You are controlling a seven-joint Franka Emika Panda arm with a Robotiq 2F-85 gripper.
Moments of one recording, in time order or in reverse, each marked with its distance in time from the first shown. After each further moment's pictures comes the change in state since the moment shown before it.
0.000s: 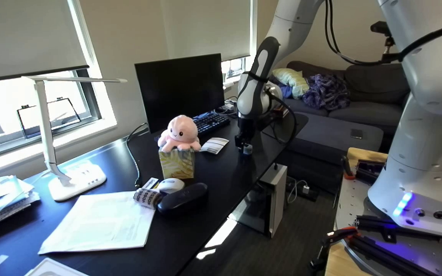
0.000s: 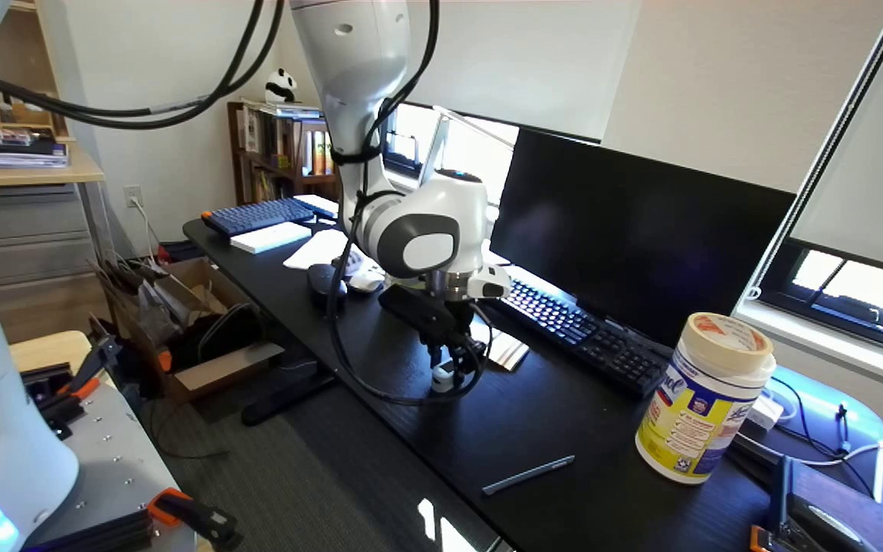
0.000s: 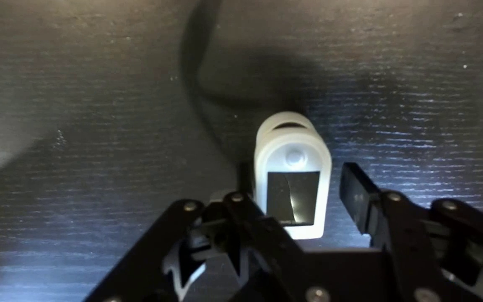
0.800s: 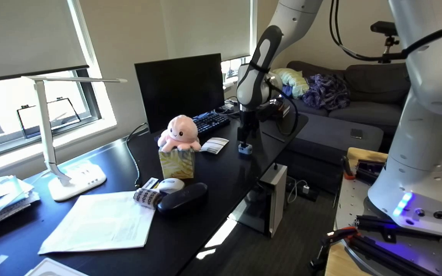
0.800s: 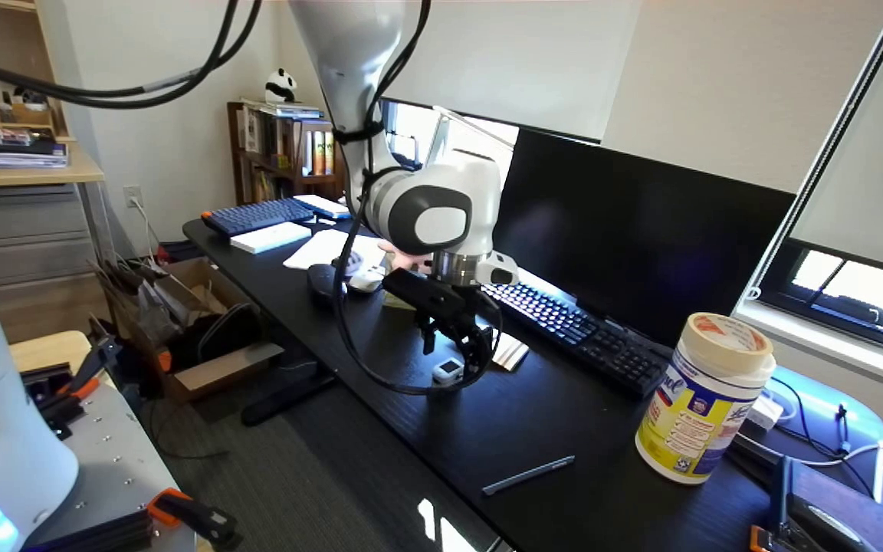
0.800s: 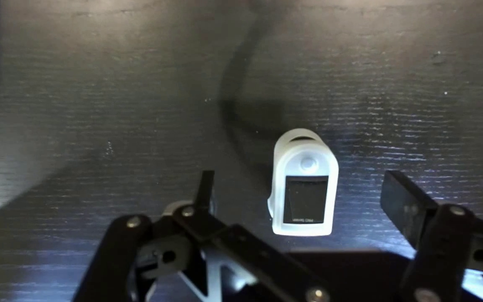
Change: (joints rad) arm 0.053 -0.075 -0.073 0.000 -0.015 -0.160 -0.005
